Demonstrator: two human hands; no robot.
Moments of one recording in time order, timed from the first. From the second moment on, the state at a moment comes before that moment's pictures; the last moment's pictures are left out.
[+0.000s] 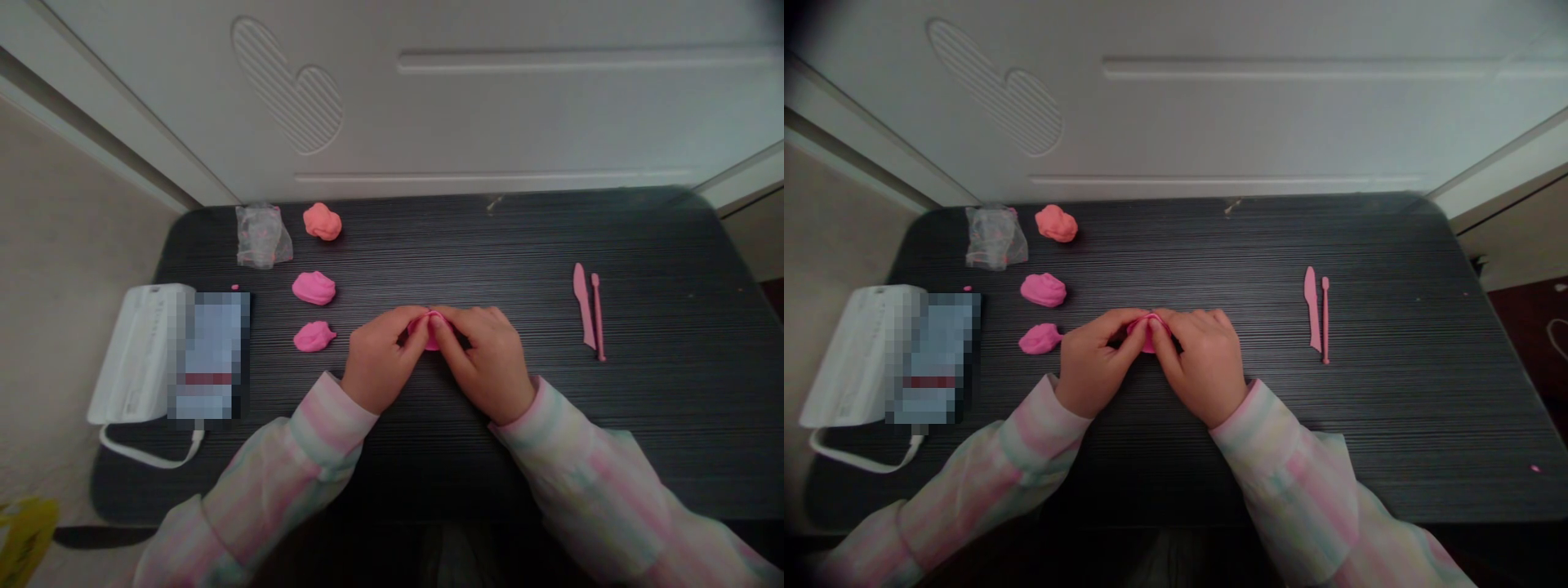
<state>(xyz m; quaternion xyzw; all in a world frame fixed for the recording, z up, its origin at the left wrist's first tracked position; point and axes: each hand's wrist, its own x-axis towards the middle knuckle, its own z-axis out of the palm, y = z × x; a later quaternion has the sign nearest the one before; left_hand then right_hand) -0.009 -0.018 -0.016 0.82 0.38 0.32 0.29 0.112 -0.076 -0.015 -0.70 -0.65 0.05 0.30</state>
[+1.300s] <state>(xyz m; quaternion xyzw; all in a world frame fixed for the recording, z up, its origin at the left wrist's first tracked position) -0.011 -0.016 -0.017 0.89 0.35 0.26 0.15 0.112 -0.074 -0.014 -0.71 -0.64 0.00 0.30</state>
